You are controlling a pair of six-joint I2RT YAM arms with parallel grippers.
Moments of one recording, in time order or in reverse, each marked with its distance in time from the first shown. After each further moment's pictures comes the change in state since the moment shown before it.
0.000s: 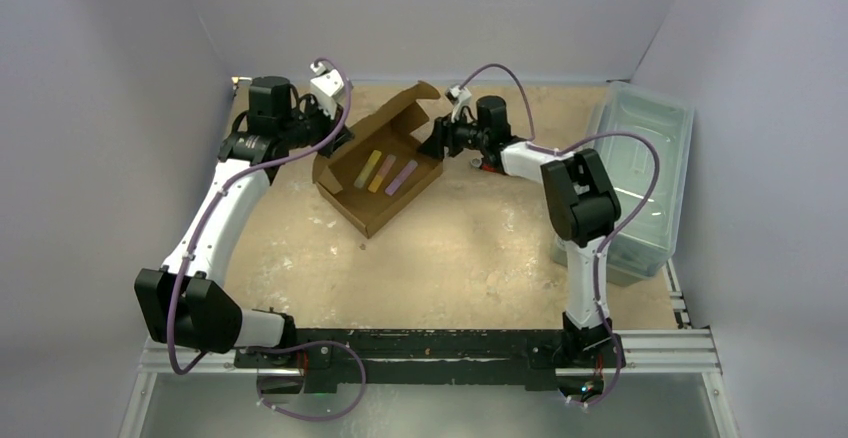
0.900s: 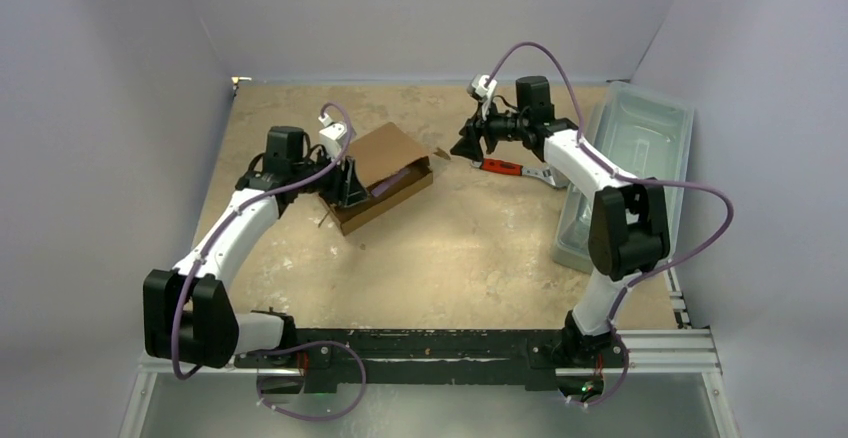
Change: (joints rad) left arm -0.001 -0.070 -0.354 0.075 0.132 -0.171; right arm -0.118 -0.353 -0.045 -0.519 -0.223 -0.551
